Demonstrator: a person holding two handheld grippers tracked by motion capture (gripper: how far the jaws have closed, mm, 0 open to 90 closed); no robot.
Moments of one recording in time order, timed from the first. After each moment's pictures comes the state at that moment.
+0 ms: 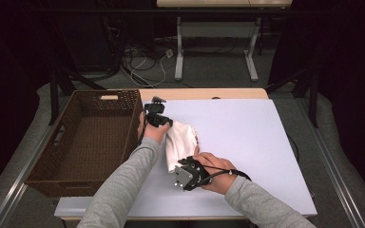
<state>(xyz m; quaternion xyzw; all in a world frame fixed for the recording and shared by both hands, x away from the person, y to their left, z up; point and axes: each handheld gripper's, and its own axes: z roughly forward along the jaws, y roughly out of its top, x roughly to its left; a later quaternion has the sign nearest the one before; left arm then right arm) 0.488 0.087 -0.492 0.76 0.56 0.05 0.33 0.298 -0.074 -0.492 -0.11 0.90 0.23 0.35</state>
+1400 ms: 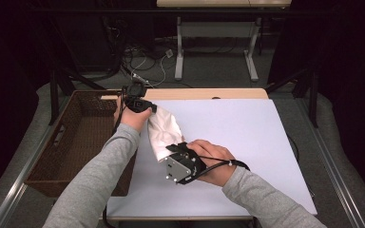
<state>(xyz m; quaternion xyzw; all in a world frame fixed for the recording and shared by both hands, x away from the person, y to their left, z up) 0.461 0.132 -0.390 0.76 0.56 0.09 0.32 0.286 -0.056 -0.417 -0.13 0.86 0.28 0.41</state>
